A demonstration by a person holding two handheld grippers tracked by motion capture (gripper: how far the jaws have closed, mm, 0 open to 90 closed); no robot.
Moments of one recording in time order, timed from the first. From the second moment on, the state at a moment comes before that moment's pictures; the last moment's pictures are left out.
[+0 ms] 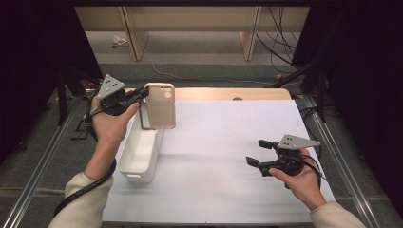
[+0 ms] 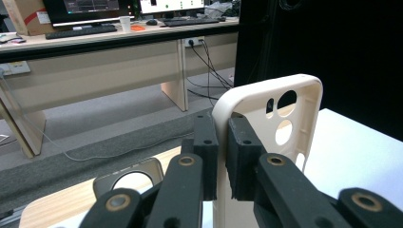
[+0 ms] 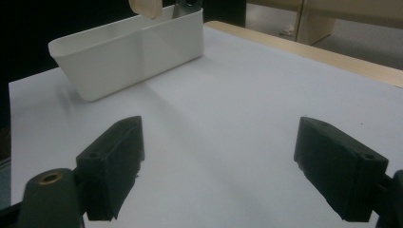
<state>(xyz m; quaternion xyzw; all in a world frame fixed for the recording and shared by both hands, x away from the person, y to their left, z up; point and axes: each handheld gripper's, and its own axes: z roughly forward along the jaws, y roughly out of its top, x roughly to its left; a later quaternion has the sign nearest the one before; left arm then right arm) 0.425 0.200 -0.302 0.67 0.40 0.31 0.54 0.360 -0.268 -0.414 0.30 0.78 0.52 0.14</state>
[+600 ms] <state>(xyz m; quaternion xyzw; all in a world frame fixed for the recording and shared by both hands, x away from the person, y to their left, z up) 0.433 0.213 -0.306 0.67 0.41 0.32 0.53 0.361 -0.269 -0.415 0.30 0.78 0.52 0.13</state>
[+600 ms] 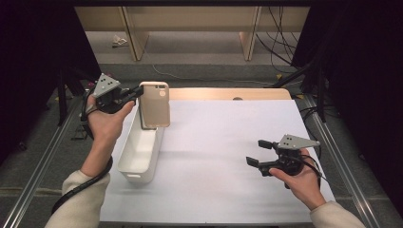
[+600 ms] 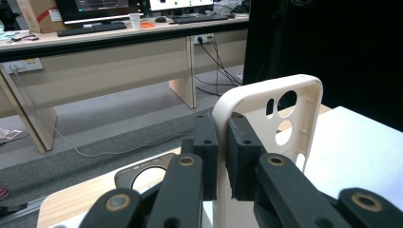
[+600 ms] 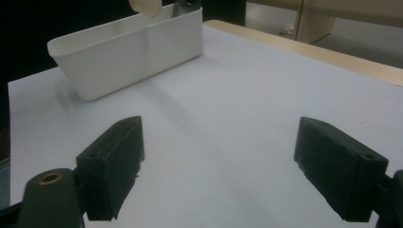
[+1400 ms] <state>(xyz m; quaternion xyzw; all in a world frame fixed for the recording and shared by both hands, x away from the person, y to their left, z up) 0.448 0.229 -0.310 0.67 0.42 0.33 0.52 0.361 -0.268 -0.415 0.30 0.79 0.52 0.13</state>
